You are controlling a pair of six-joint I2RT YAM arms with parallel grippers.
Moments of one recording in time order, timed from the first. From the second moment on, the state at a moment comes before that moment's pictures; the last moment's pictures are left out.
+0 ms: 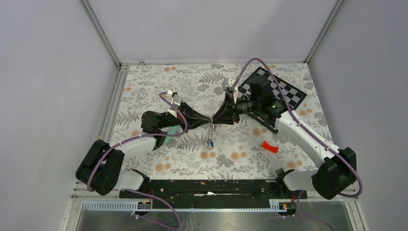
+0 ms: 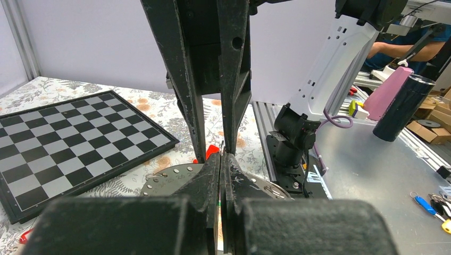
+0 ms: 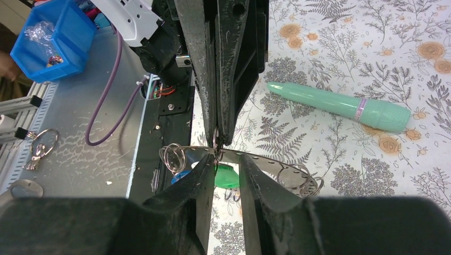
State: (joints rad) left arm -0.50 1.33 0.52 1.34 1.00 -0.61; right arm 0.53 1.31 1.11 -0.27 -1.07 -0.15
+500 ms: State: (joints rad) left arm -0.50 1.33 0.52 1.32 0.99 -0.60; right arm 0.54 1.32 1.11 -0.27 -1.07 -0.13
